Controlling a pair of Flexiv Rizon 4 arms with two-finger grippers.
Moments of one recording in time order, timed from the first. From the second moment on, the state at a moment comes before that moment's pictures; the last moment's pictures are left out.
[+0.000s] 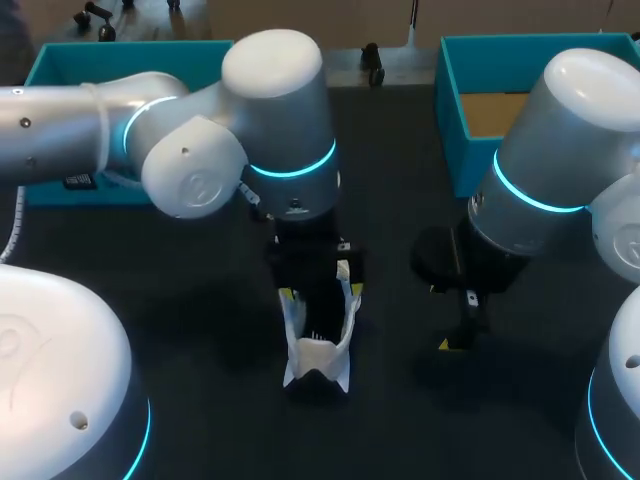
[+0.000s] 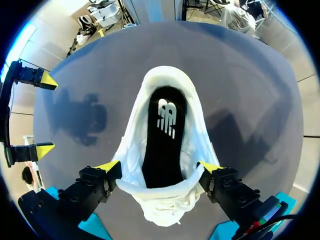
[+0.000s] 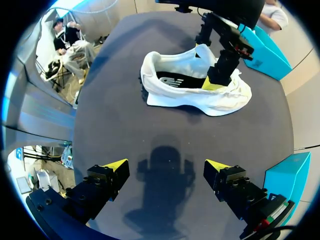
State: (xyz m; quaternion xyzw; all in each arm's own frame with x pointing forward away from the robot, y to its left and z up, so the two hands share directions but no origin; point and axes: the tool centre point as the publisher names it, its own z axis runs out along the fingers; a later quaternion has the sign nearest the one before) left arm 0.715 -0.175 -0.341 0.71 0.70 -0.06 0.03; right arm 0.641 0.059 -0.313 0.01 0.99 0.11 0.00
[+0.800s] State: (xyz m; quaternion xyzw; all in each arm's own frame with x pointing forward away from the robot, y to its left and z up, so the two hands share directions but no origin) left arm 0.732 -0.178 -0.327 0.71 0.70 -0.06 0.04; right arm 0.641 0.059 -0.313 0.01 0.99 0.11 0.00
